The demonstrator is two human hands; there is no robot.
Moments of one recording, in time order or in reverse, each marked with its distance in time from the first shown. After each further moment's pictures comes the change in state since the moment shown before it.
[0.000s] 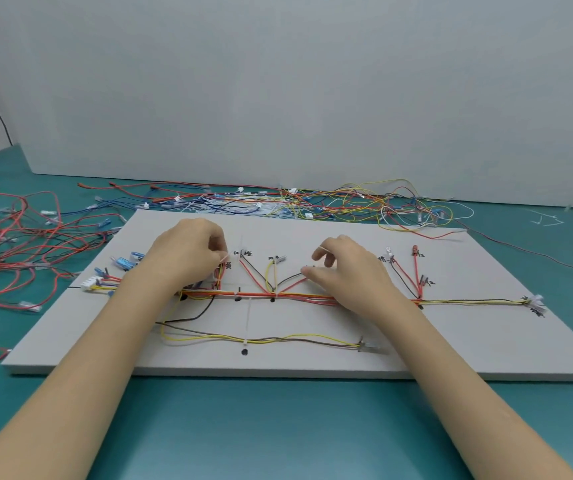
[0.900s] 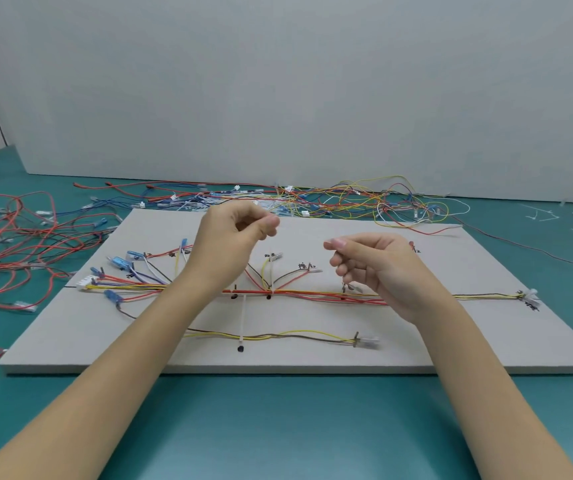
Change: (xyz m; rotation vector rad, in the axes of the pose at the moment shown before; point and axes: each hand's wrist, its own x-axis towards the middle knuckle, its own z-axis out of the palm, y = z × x) left_hand -0.020 0.060 0.008 -0.859 0.216 0.210; right_hand -0.026 0.011 -0.043 1.217 -0.152 0.131
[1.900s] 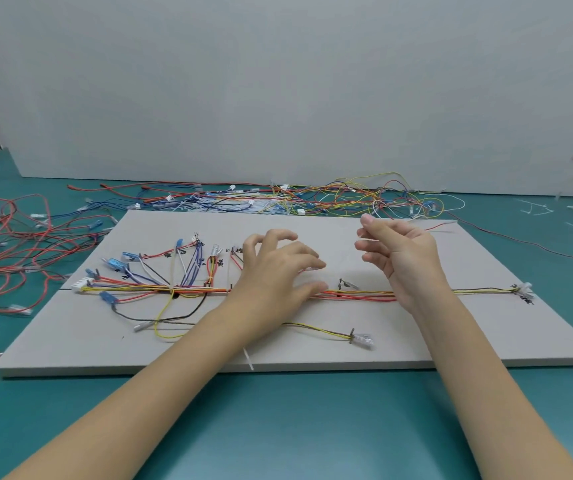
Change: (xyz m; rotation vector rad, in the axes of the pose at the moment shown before) left_hand -0.032 -0.018 0.052 0.696 -0.253 0.323; right_hand 0.005 0.000 -0.012 0.162 0.448 -0.063
